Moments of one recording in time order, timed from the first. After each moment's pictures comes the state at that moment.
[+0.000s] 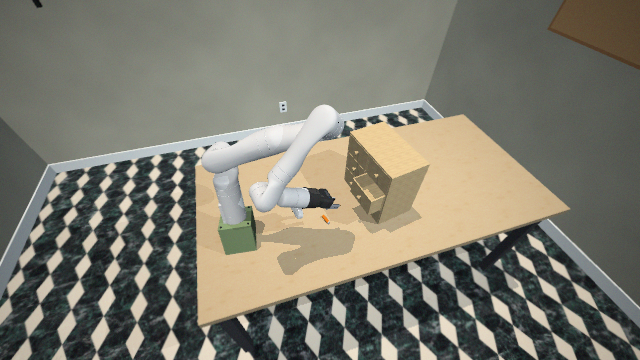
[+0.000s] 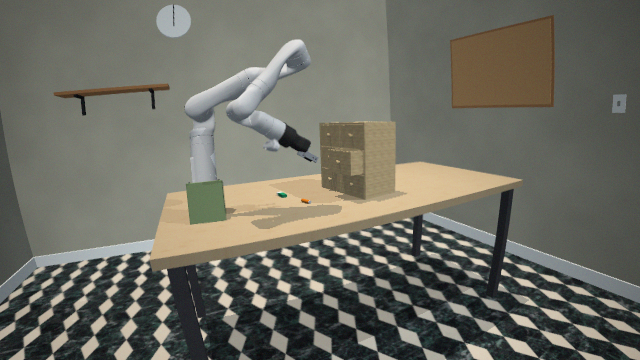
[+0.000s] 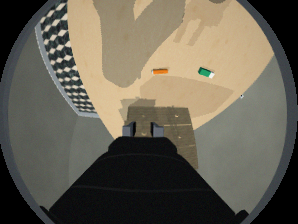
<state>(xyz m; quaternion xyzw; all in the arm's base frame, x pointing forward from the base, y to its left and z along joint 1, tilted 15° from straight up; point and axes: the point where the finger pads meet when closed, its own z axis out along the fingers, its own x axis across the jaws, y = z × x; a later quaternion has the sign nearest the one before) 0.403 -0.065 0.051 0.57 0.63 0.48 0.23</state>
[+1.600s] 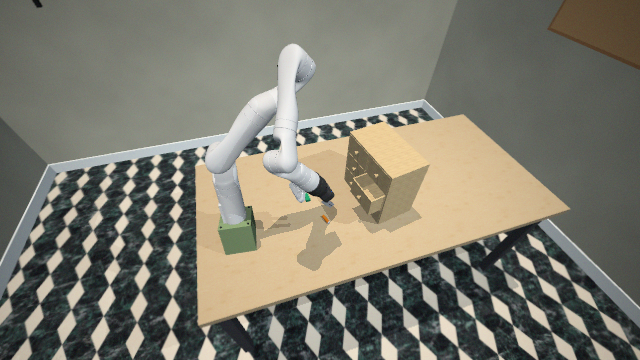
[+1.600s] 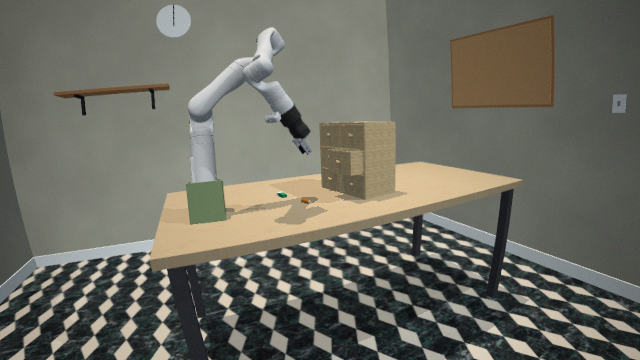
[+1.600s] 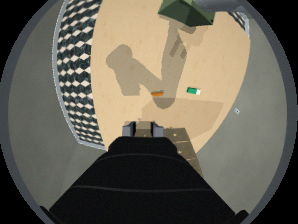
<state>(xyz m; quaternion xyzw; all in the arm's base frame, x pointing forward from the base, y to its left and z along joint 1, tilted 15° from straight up) 0.377 -0.085 0.083 0.61 0.71 0.34 0.11</state>
